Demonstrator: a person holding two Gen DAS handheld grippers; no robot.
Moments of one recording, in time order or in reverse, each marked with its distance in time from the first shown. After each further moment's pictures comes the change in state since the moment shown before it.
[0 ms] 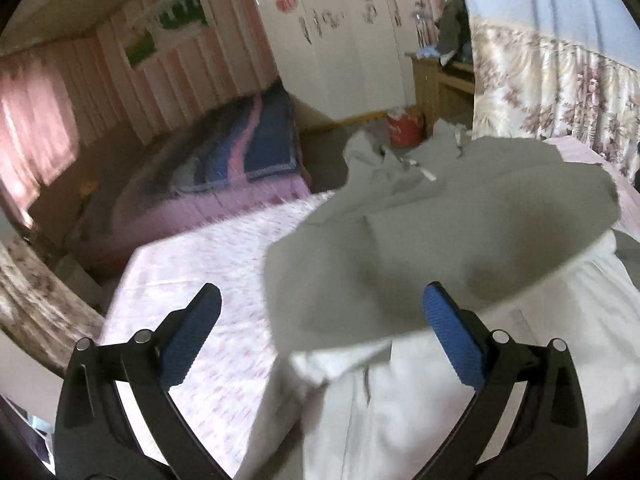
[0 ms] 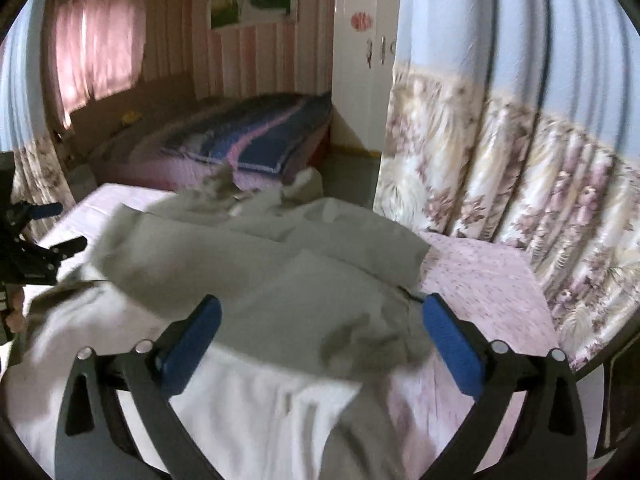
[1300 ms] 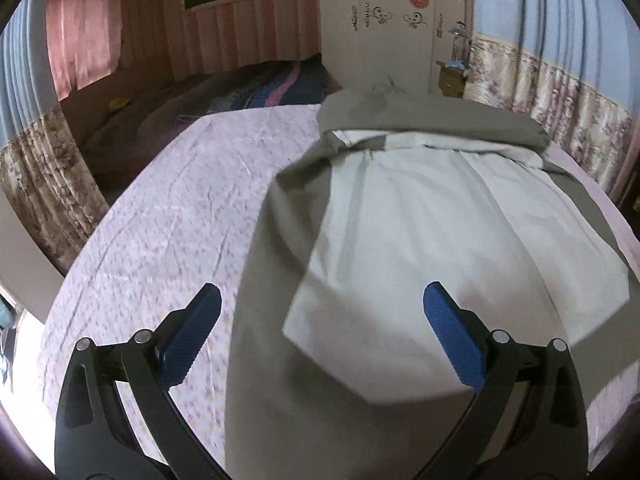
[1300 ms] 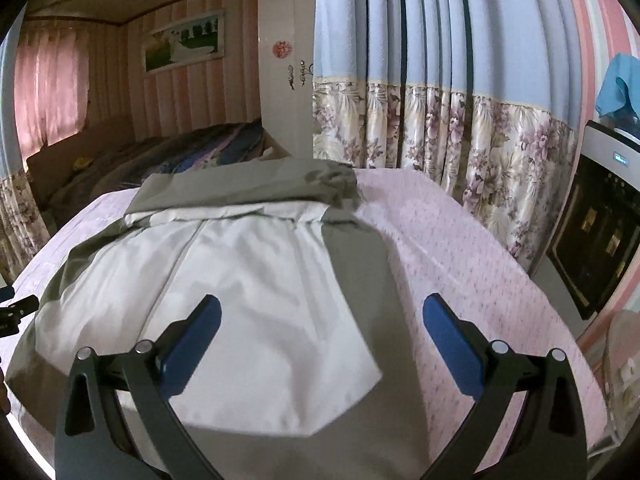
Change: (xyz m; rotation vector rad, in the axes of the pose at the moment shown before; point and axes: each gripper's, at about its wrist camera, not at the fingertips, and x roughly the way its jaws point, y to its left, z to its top) left arm -0.172 0.025 -0.217 -0.263 0.084 -0.055; right arm -0.181 0.066 -0.179 0.166 -0.066 -0.239
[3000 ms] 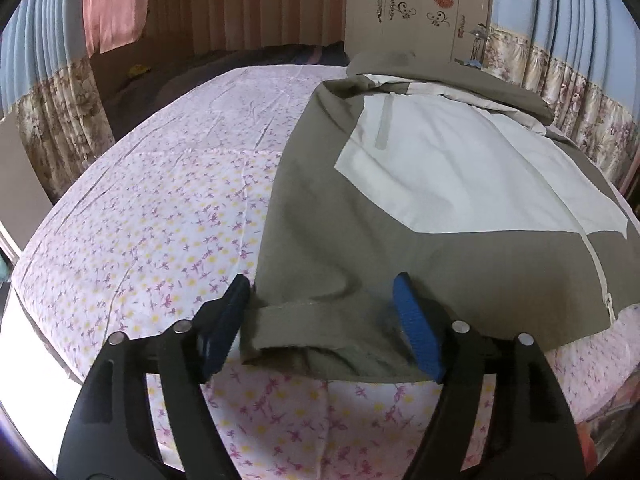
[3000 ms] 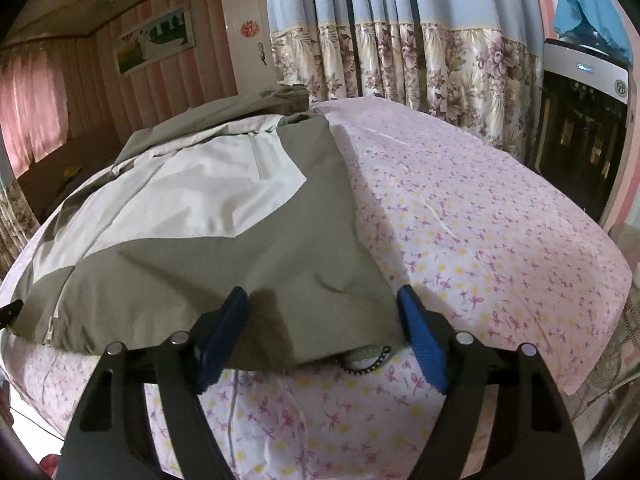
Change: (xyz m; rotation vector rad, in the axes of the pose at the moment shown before) left arm -0.019 0.022 -0.104 -0.098 0.026 0.036; right arm -0.020 -0.050 -0.122 0.146 0.094 -0.019
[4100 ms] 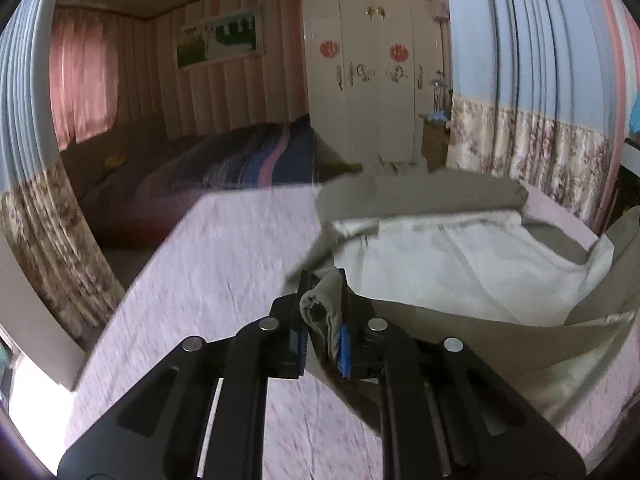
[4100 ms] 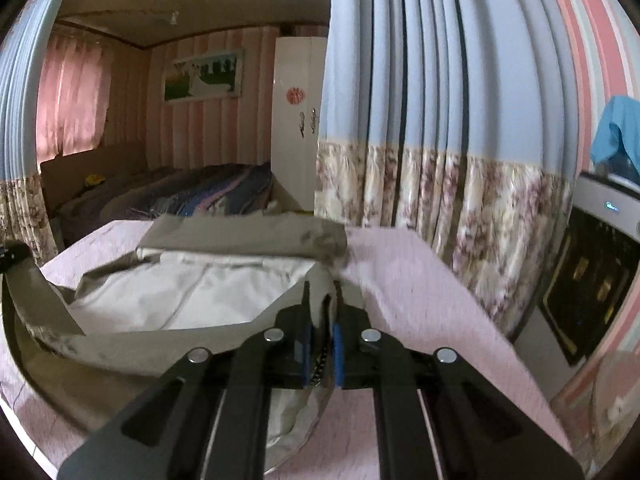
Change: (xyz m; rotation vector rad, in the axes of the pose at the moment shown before) left arm -0.043 -0.021 0.160 0.149 -0.273 -0.060; right arm -0.035 0.055 0.157 -0.221 -0.294 0.039
